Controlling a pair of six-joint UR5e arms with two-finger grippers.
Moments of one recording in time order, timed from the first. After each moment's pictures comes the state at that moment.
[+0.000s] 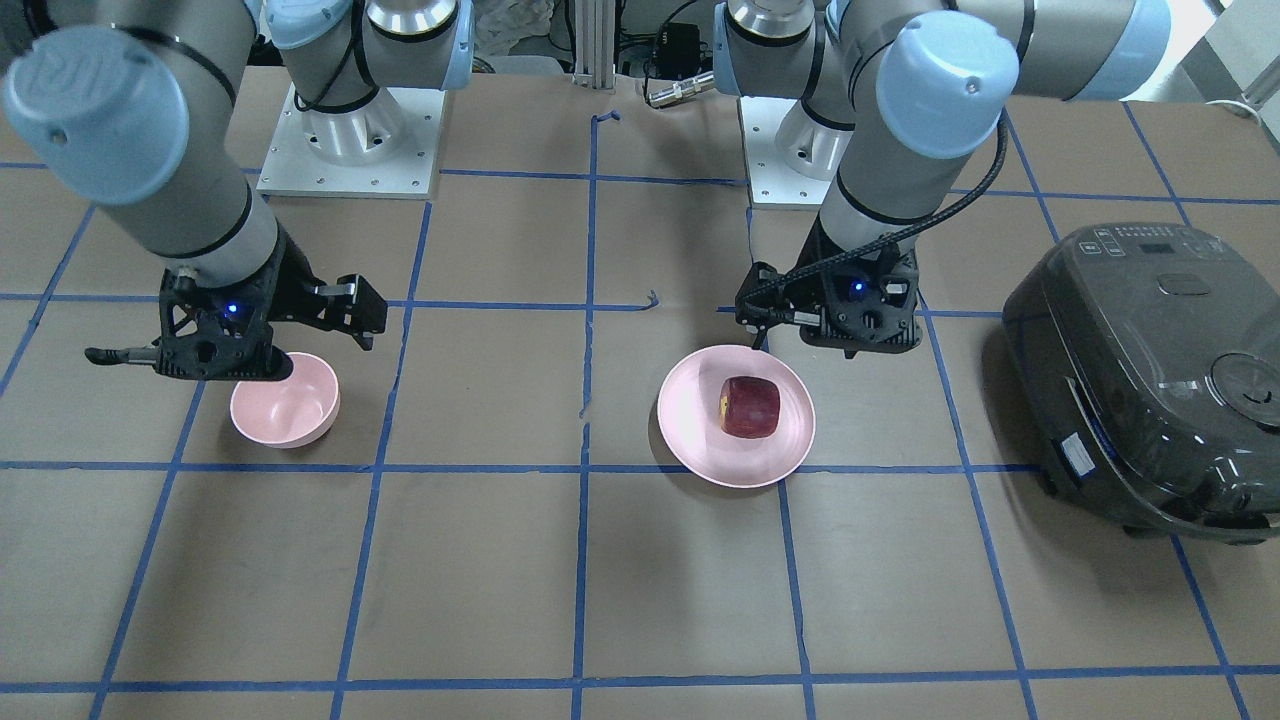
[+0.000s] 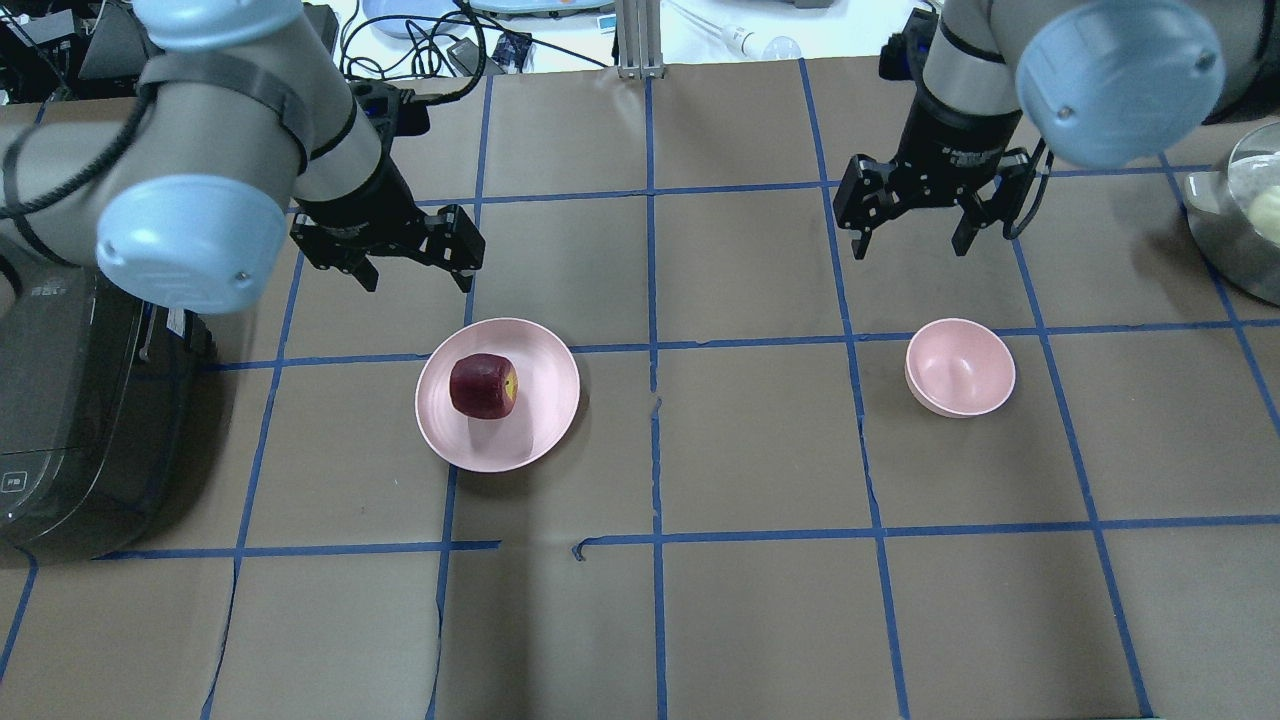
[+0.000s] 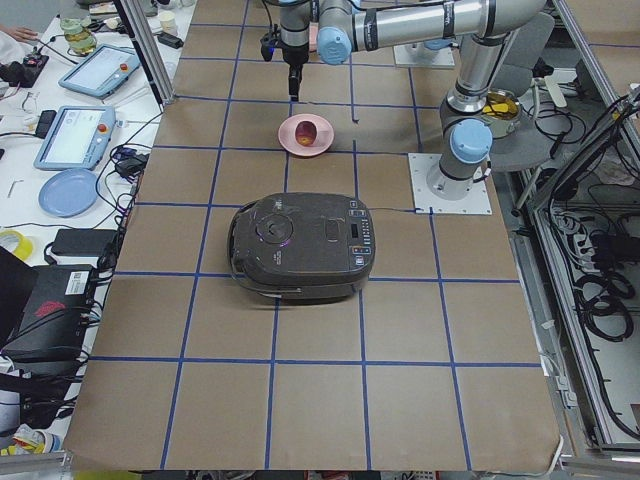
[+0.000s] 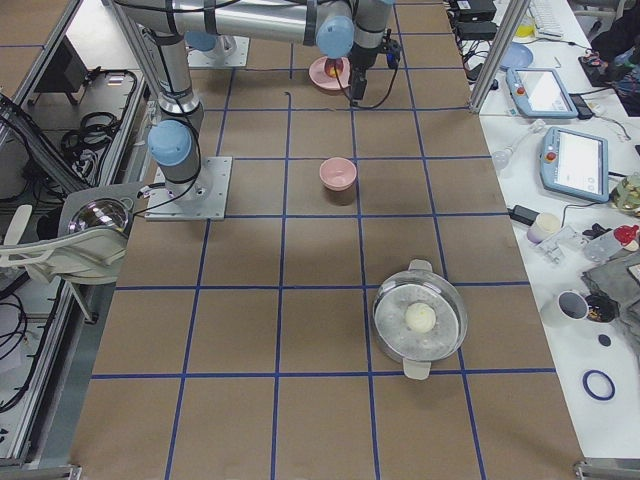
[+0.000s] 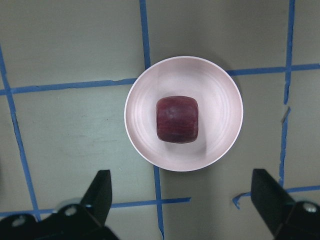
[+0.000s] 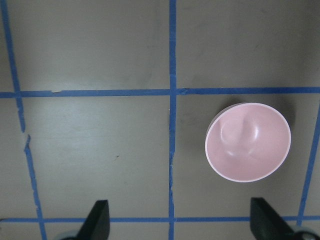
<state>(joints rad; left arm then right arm) -1.62 -1.68 -1.79 -1.21 1.54 0.02 1.52 -1.40 1.64 -1.66 -1.56 -0.03</state>
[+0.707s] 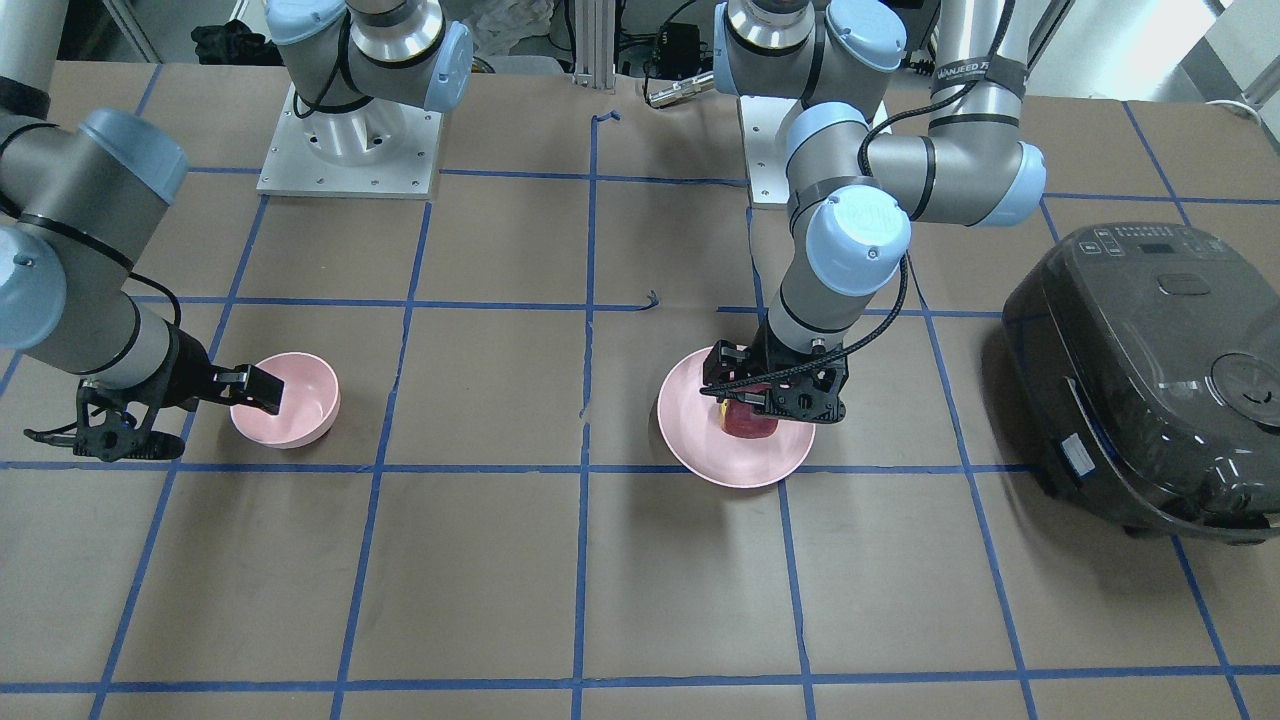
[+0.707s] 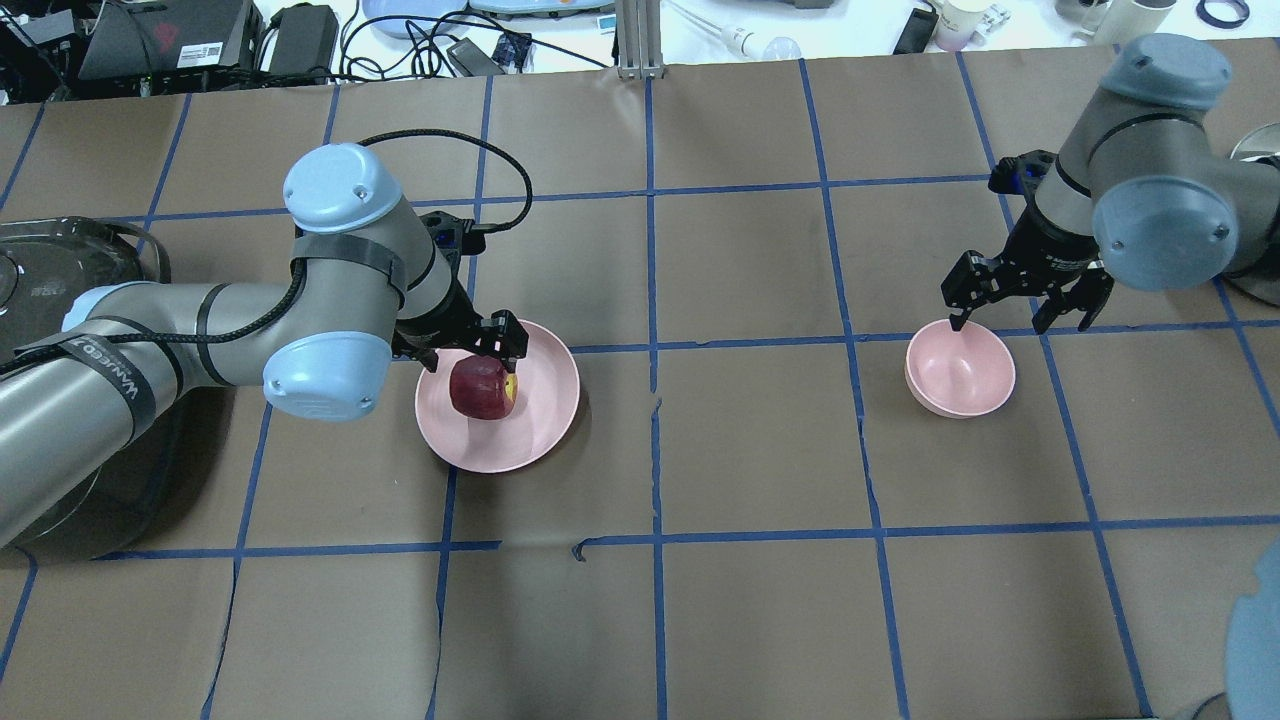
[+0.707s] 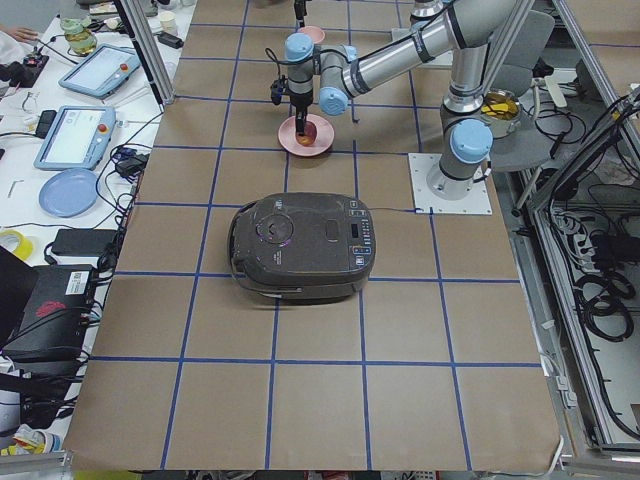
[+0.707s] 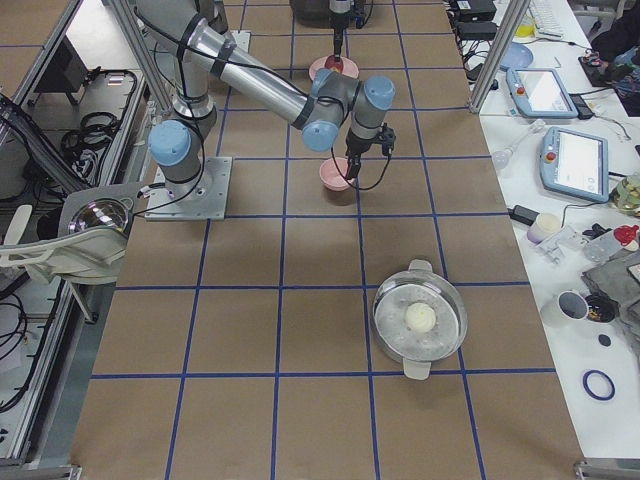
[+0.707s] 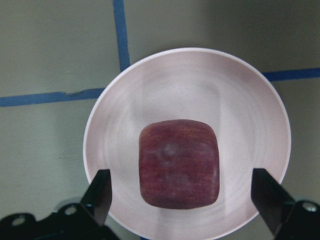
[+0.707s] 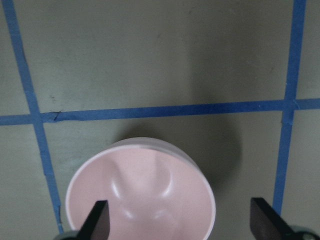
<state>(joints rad) -1.62 -1.82 -1.99 -0.93 1.51 0.02 1.27 -1.29 1.86 -1.97 -1.56 -0.25</state>
